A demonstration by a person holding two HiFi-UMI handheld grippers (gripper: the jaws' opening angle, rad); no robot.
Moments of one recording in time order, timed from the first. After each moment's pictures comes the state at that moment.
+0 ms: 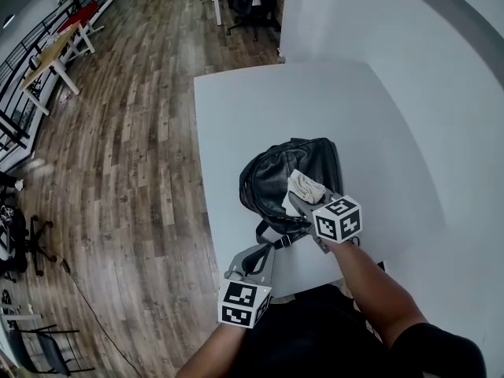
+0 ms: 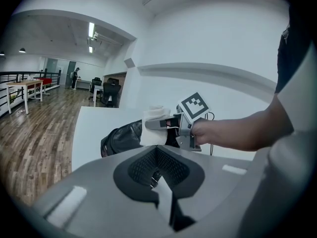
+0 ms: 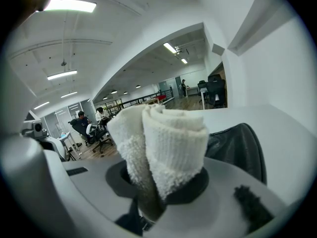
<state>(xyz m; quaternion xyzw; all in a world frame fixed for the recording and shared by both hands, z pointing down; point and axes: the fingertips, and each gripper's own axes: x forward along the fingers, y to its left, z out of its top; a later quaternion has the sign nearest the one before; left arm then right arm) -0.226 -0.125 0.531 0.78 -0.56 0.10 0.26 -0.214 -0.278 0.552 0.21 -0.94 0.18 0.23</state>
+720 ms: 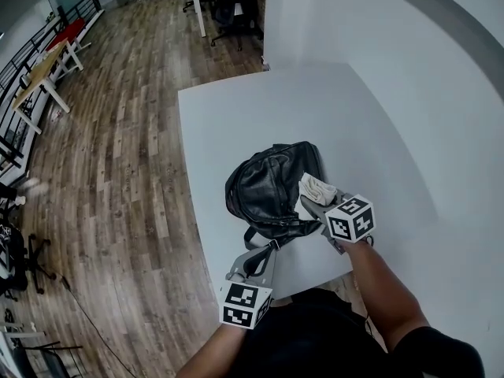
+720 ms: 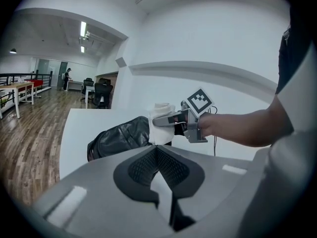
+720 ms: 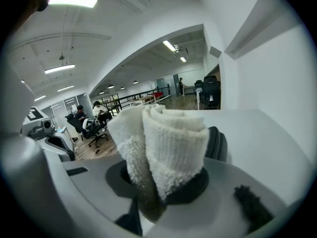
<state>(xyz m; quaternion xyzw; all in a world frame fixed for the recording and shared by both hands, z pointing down) -0.189 -0.135 0.521 0.81 -0.53 0.11 0.24 -0.141 -0.288 0.530 0.22 -0.93 0.16 0.26</state>
